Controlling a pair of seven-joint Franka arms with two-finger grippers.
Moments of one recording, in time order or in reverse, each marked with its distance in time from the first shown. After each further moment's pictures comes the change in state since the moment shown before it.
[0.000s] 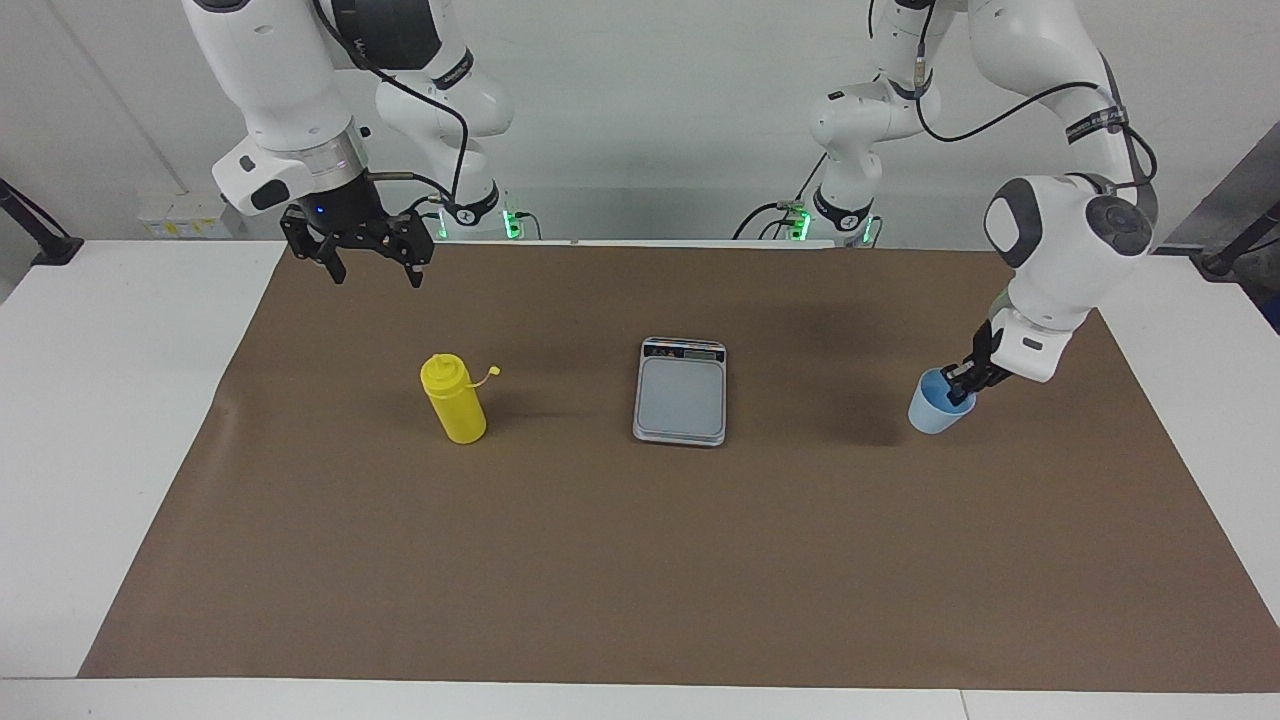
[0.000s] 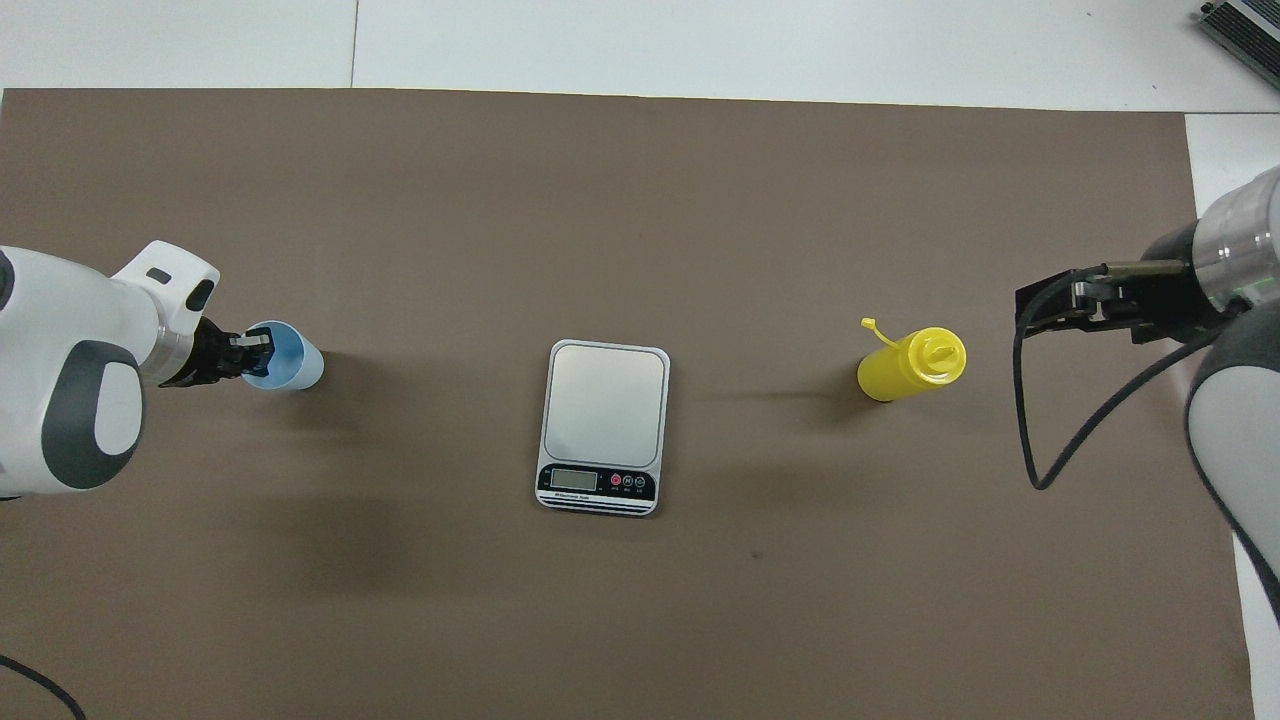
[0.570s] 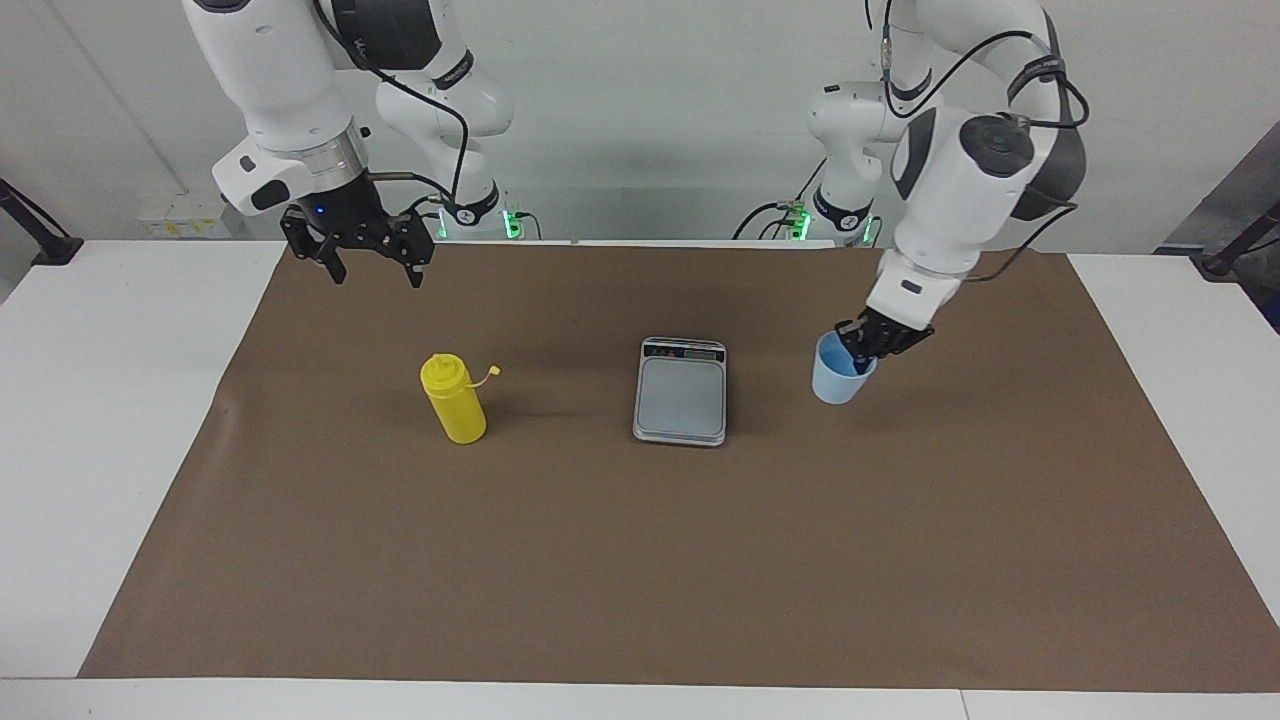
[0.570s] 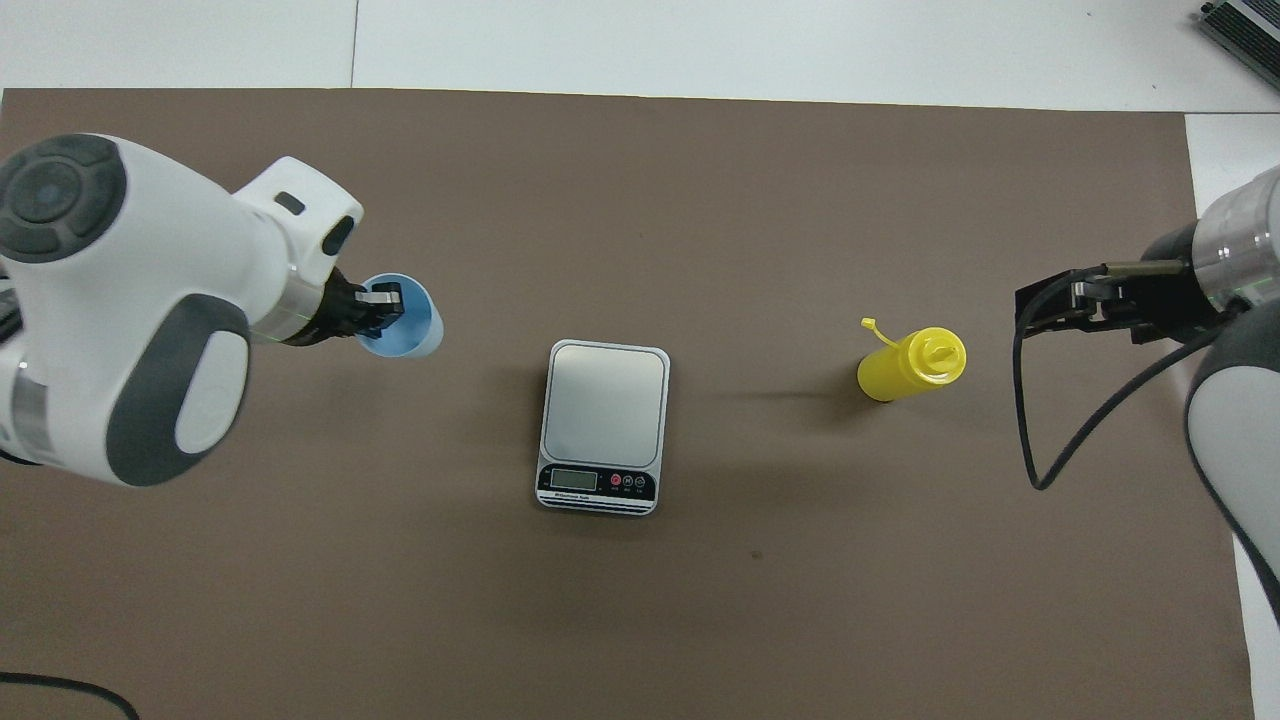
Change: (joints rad) left arm -0.321 -0.021 -0.032 0.082 -0.001 -0.038 -0.245; right arm 0.000 0.000 0.000 -0.001 0.000 0.000 0.000
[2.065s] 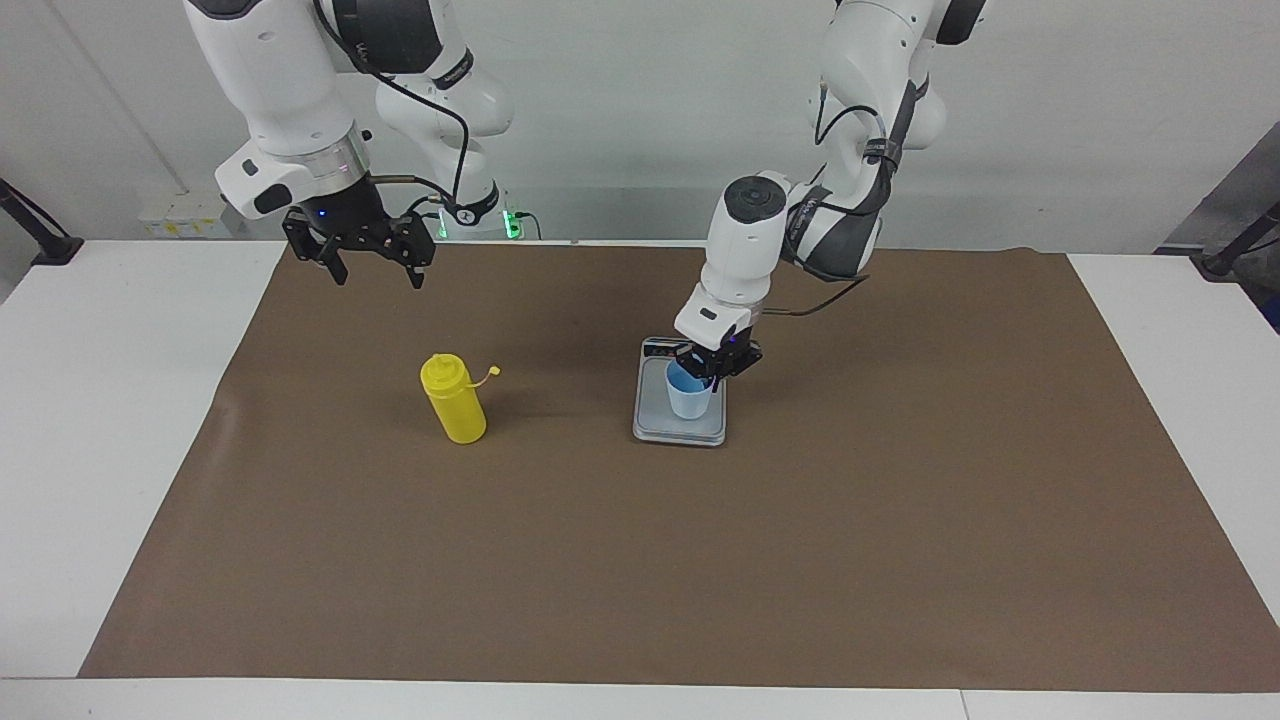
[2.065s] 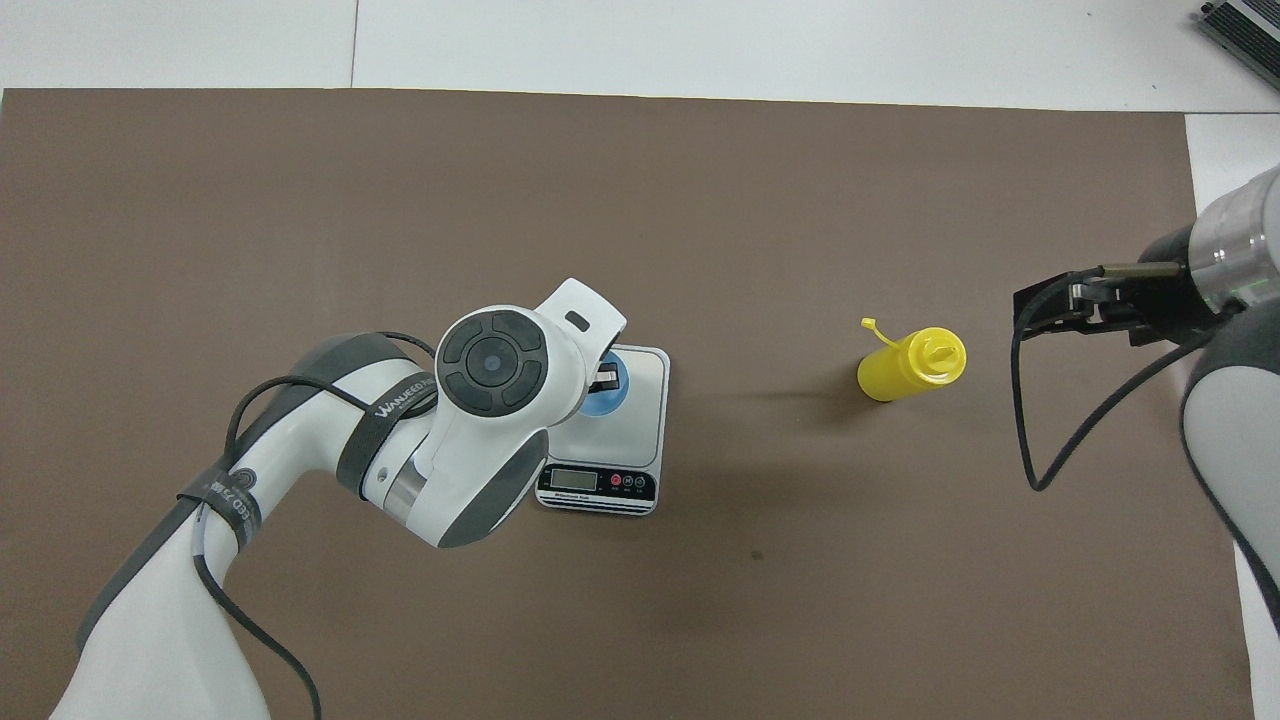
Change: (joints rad) left arm -0.257 0.155 0.012 -0.104 0.106 0.309 -0.244; right arm 0.000 -0.004 0.000 -0.016 0.000 0.000 -0.015
